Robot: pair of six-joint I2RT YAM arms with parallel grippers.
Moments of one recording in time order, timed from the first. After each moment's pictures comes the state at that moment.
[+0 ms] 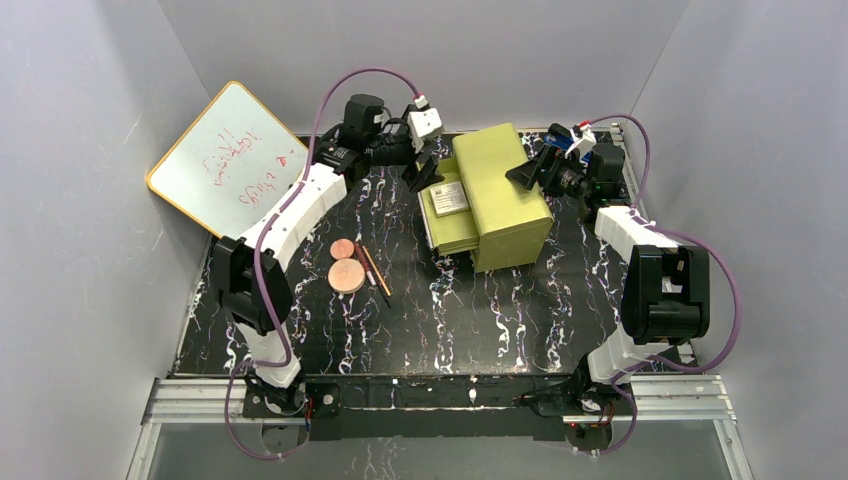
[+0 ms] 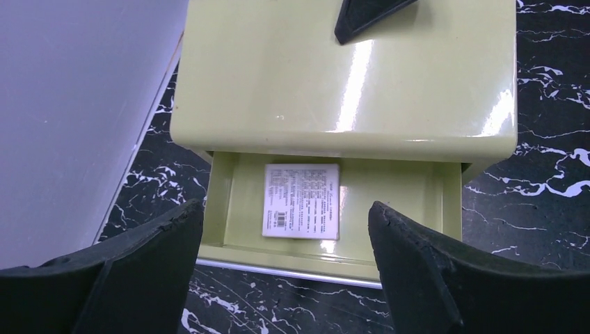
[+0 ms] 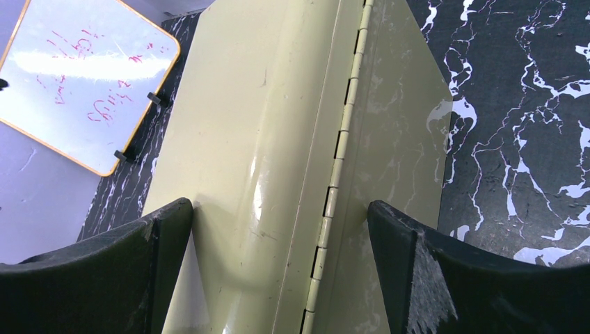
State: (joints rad) left arm -0.46 1.78 1.70 -0.37 0.67 0.53; right arm 0.01 1.63 1.01 0.25 -0.66 0.46
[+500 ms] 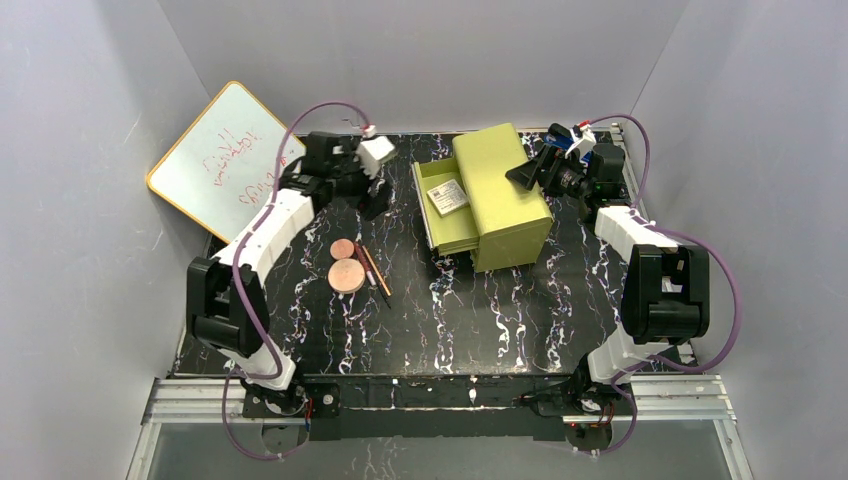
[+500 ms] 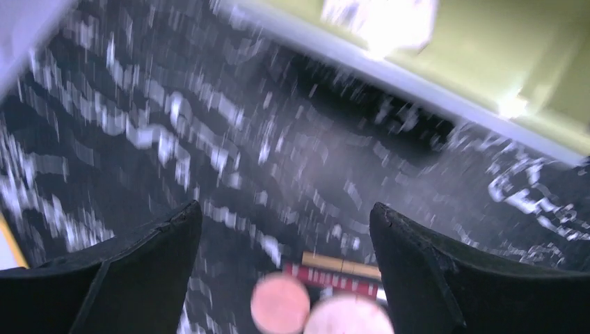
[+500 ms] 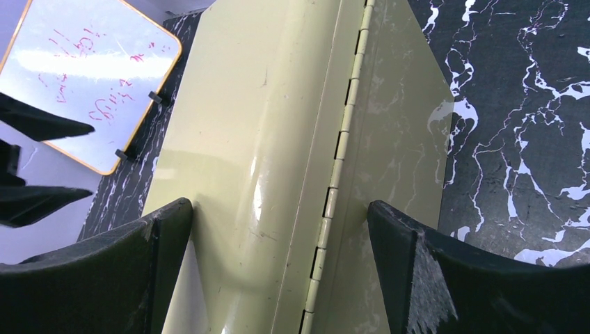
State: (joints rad) left arm -0.32 1.63 1.37 -0.41 0.47 0.50; right arm 0.01 1.63 1.01 0.26 -0.66 0.46
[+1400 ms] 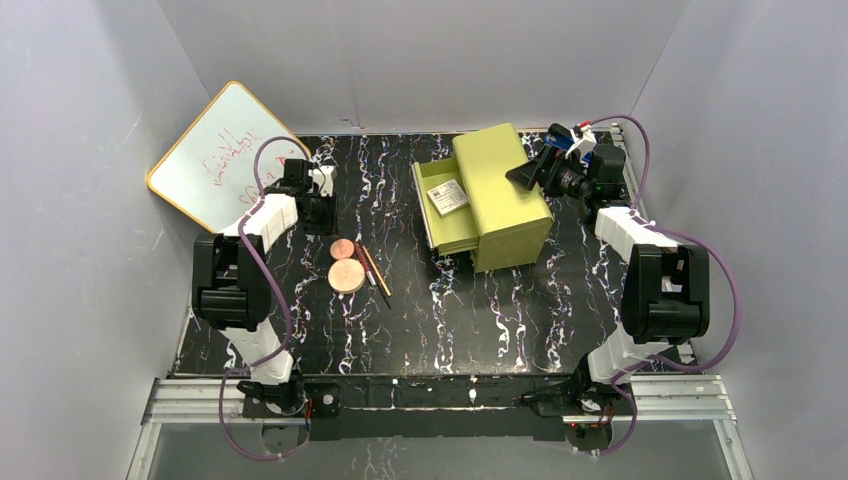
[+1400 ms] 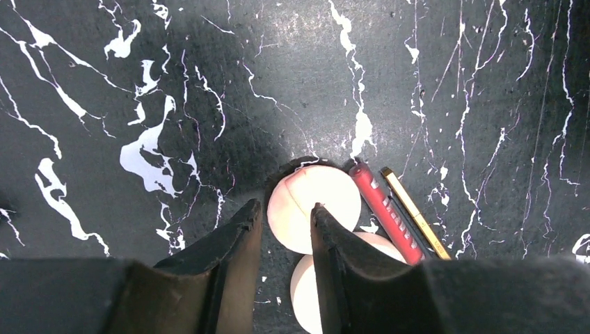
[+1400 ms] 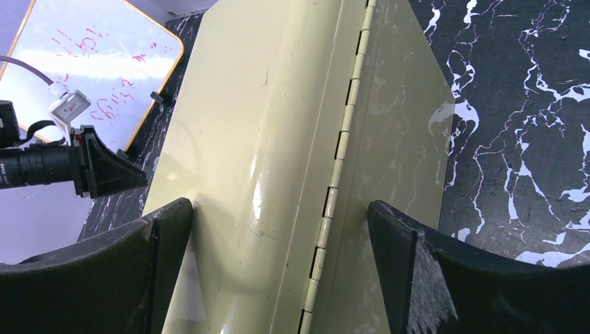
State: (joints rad) left arm -0.08 1.75 1.19 -0.51 0.19 0.03; right arm 0.01 1.63 1.00 0.28 -0.67 0.46
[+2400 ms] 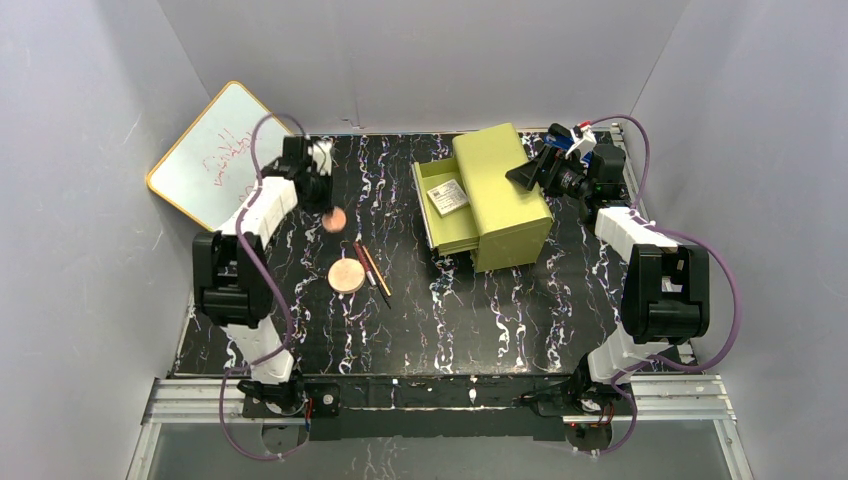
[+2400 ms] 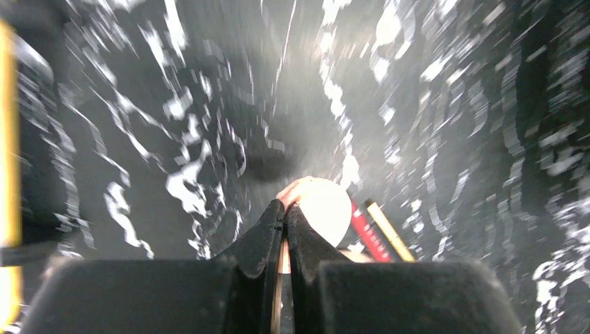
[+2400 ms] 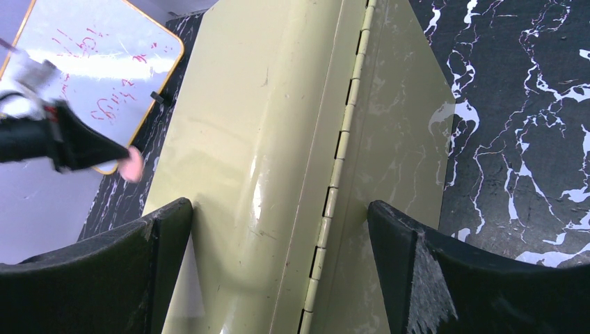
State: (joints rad) left arm -0.08 1.80 1.32 -0.60 0.15 0.00; right arm 0.01 1.63 1.00 0.28 -0.67 0.46
